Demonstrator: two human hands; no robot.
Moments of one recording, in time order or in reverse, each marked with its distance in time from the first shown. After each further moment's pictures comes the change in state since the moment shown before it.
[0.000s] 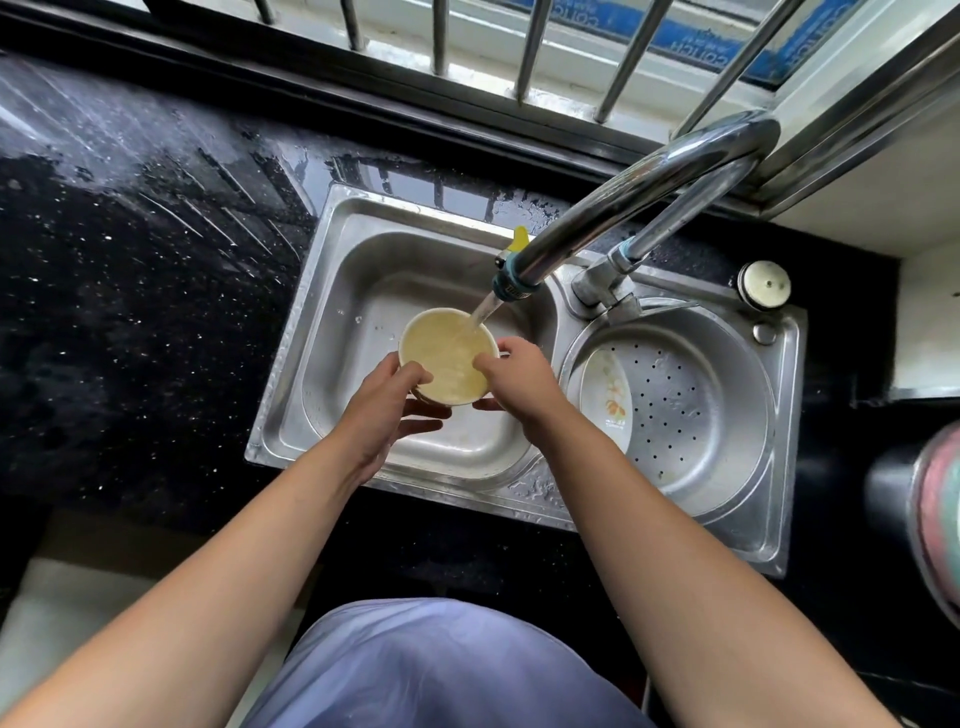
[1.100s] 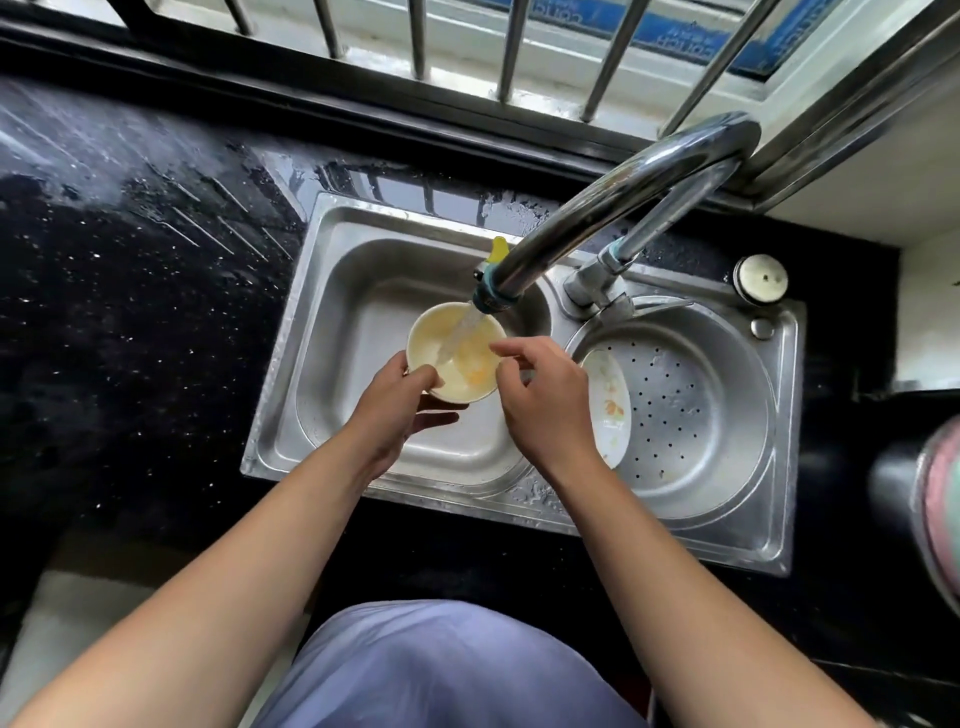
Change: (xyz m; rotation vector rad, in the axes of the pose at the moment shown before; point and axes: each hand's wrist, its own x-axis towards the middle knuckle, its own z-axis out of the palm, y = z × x) left_hand 0.013 0.010 0.024 0.009 -0.011 -0.037; right_hand -0.042 0.005 -0.026 -0.213 0.323 -0.494
